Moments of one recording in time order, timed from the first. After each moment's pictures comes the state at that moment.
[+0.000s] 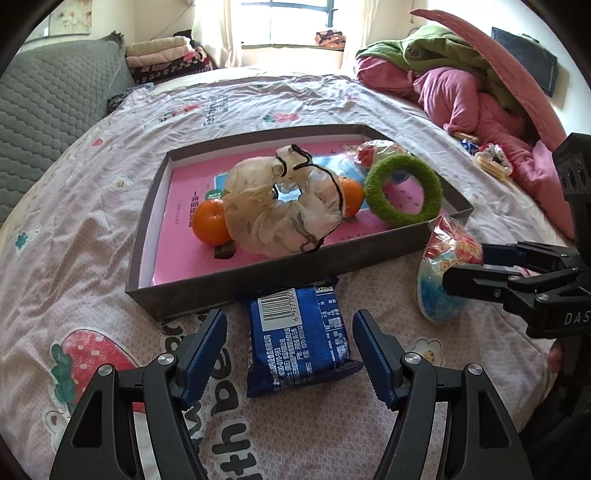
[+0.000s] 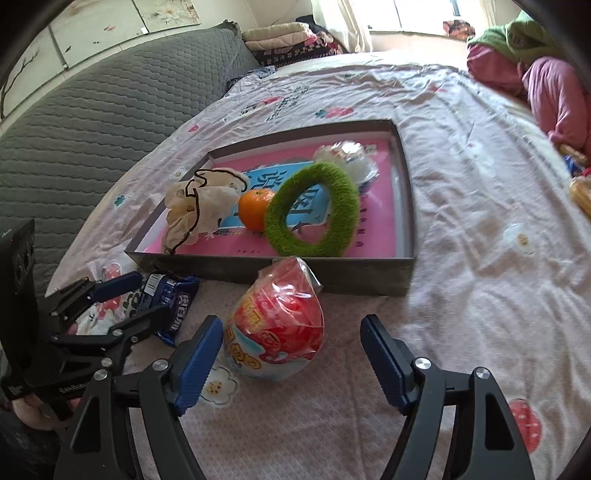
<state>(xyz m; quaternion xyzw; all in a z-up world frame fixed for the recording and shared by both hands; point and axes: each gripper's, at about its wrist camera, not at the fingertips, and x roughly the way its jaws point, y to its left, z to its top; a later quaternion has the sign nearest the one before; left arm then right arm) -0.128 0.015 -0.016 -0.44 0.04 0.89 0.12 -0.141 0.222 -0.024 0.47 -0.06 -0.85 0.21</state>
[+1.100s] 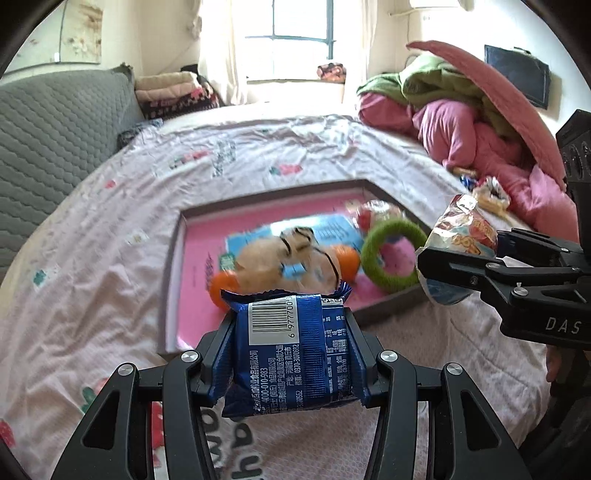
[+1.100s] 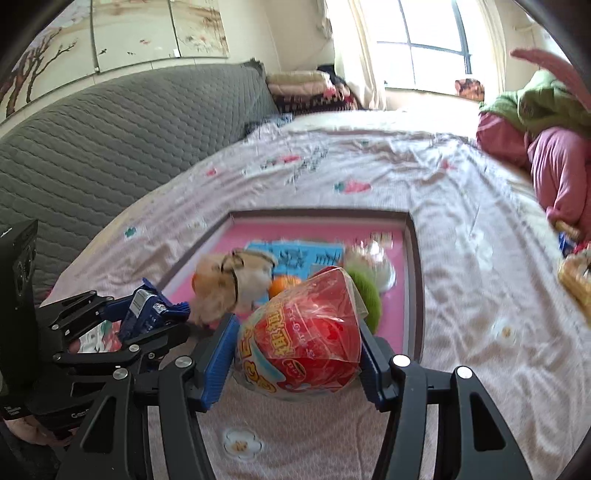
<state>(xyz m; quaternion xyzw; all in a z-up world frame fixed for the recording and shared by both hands) -0.128 0.013 0.033 -0.36 0.04 0.92 0.11 -0.141 0.194 0.037 0.36 -0.01 -0.91 0.20</state>
